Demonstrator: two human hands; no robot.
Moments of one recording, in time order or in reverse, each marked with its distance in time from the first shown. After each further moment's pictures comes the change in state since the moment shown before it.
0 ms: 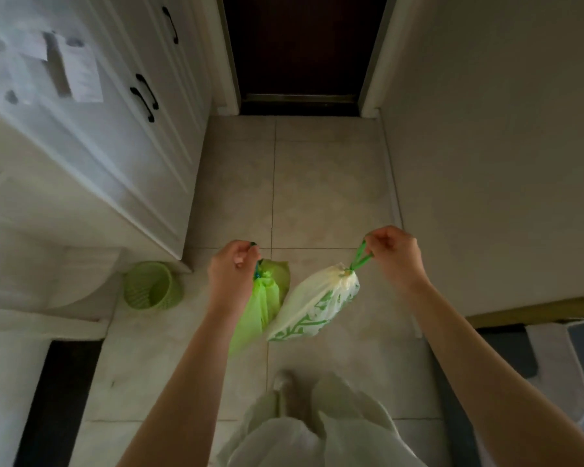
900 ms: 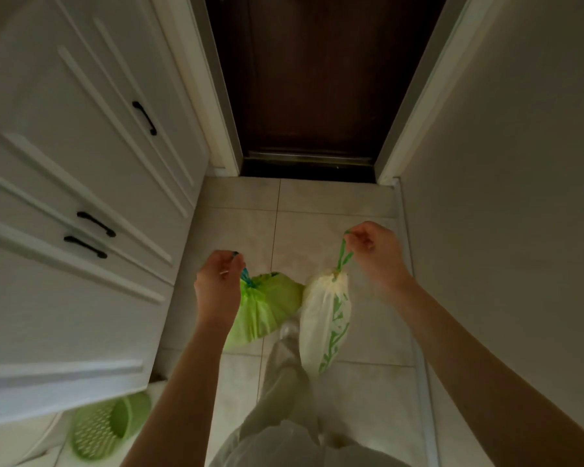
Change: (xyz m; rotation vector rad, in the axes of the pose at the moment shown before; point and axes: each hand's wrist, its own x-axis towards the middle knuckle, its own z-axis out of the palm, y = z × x) left_hand 0.464 0.121 0.171 -0.038 0.145 -0.075; right_hand 0.504 -0.191 0.068 0.027 -0.098 -0.204
